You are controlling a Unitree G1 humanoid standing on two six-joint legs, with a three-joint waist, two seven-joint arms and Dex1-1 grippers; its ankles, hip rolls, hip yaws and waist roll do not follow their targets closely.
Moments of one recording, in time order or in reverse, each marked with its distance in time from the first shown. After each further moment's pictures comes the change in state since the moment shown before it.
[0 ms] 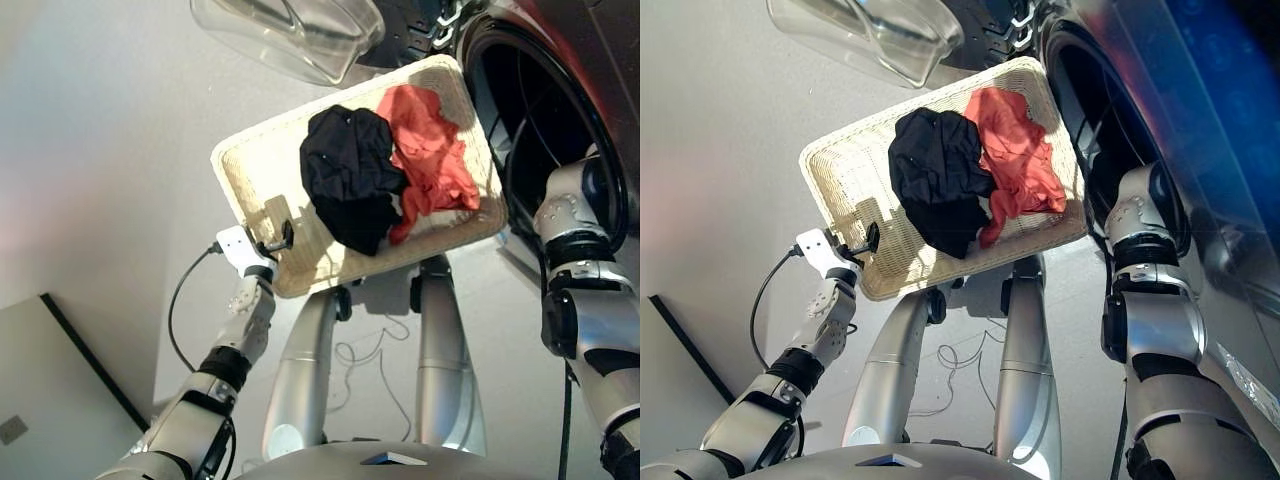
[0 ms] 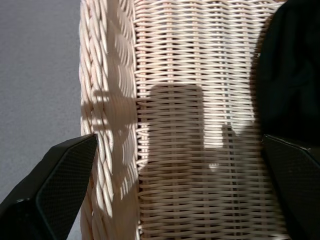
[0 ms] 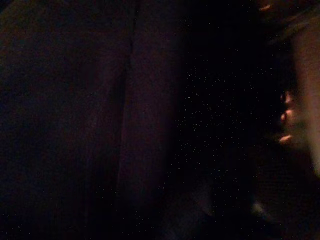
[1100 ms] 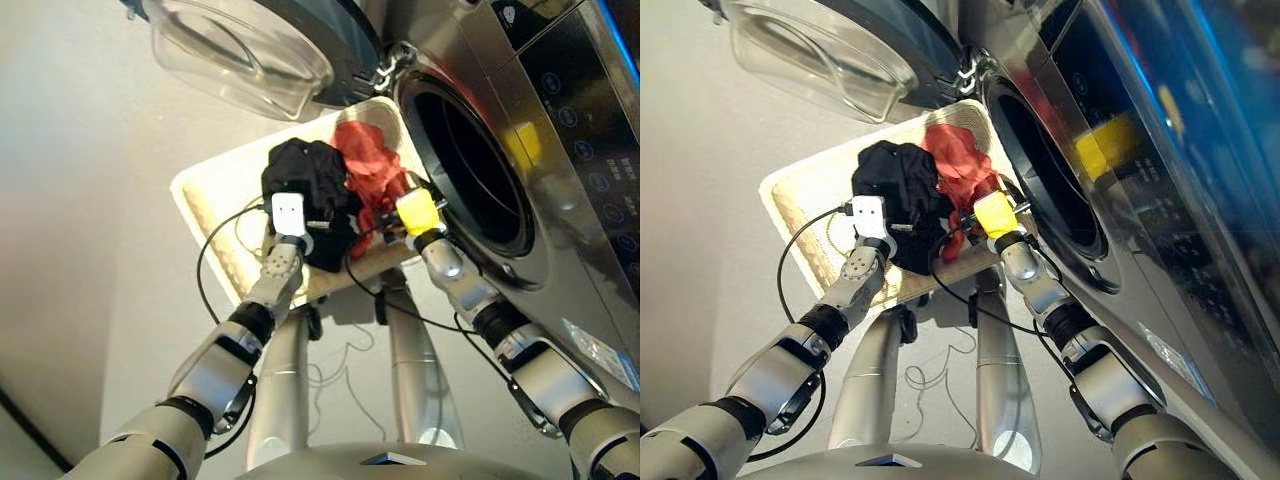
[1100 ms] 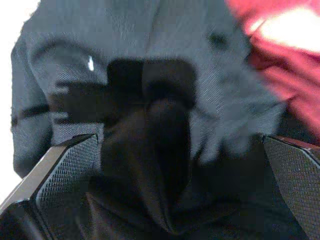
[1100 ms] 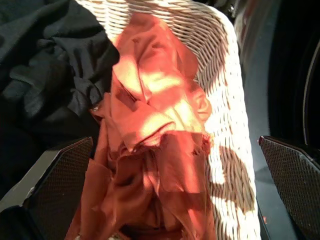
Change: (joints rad) left arm -0.337 -0.058 -0.094 0.321 0.210 0.055 0.070; right arm 0.300 0.096 0.538 -0.417 -0.485 0.150 0.296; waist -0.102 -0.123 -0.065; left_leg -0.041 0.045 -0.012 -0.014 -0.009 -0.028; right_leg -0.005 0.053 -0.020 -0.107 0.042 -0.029
